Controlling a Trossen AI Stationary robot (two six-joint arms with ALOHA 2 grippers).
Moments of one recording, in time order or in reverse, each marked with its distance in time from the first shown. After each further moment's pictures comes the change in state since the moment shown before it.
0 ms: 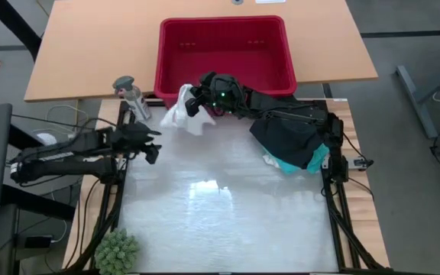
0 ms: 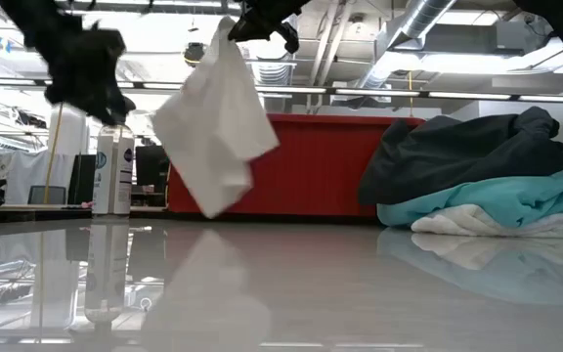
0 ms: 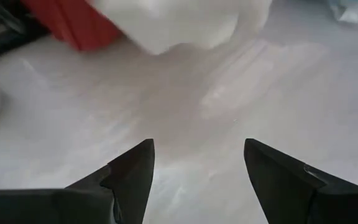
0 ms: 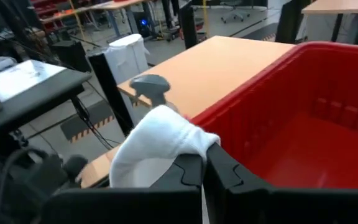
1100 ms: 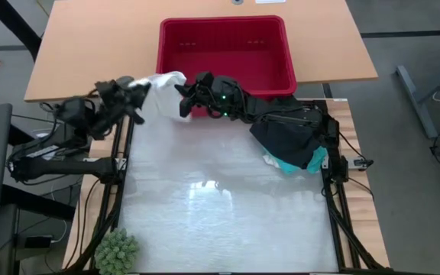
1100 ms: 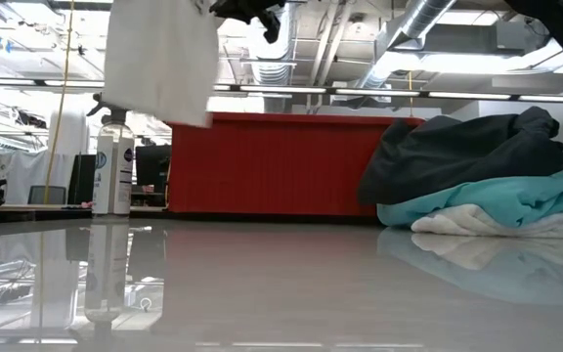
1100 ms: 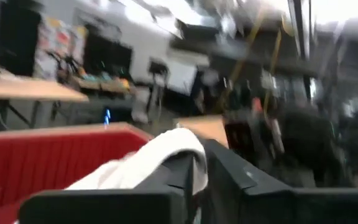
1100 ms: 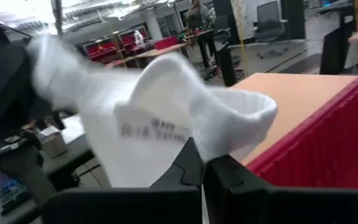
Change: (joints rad) left arm 0.001 0.058 0.342 0.789 -0.164 0.310; right arm 0.023 0.045 0.000 0.274 -0.091 0.023
